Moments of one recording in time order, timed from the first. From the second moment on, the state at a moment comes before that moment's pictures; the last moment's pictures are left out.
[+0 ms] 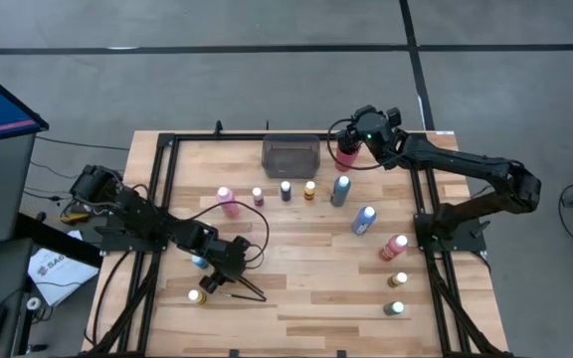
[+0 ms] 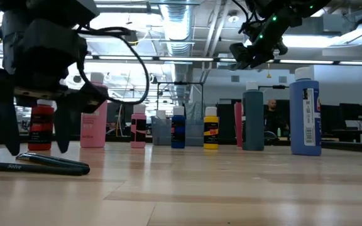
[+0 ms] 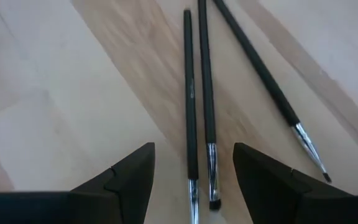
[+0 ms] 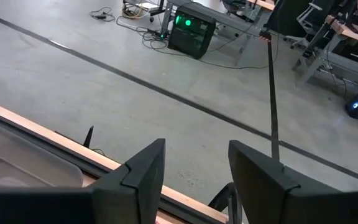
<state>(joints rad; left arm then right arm) -0.37 1.53 0.62 -0.14 0.11 0.26 -0.46 1.29 0.98 -0.20 0.80 0.12</state>
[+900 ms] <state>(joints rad) -0.27 1.66 0.65 0.03 0.10 0.38 -0.46 1.30 0.98 -0.20 0.80 0.10</state>
